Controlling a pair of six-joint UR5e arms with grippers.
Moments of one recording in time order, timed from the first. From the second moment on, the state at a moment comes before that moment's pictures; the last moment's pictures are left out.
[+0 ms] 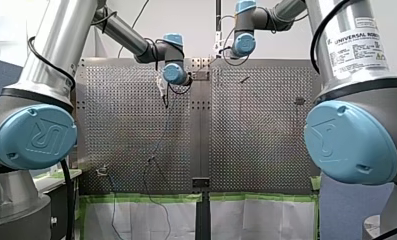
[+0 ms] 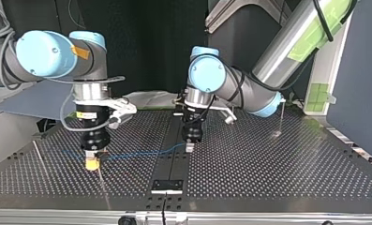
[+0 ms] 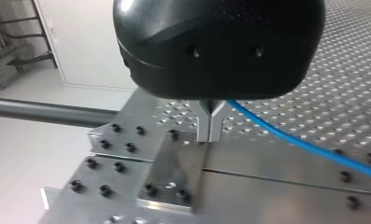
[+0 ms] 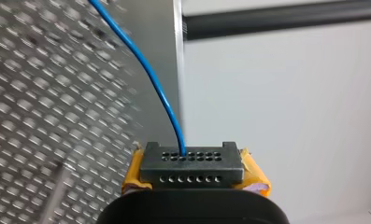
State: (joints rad) left arm -0.48 -1.88 -1.49 -2.79 -1.87 -1.75; right arm 2.12 -1.31 1.30 -0.19 1.74 1.62
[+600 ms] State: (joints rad) left arm -0.50 -1.92 -1.34 -2.88 -1.76 -1.81; right arm 1.96 -1.41 1.30 -0.13 1.70 1.64
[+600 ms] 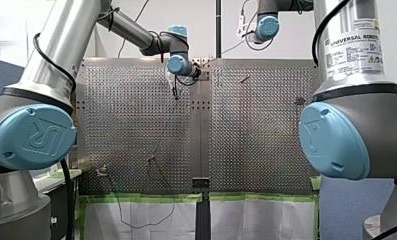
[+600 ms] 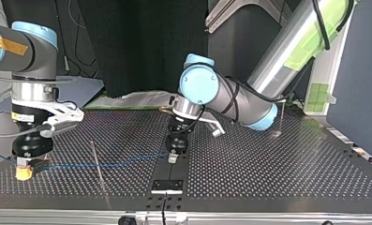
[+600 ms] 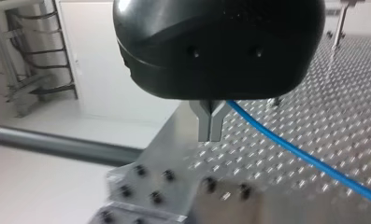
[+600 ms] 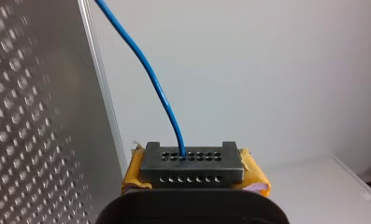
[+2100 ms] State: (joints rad) left arm -0.61 -2.20 -0.89 -3.06 -1.72 -1.92; right arm 1.83 -1.33 1.34 -0.14 1.66 1.65
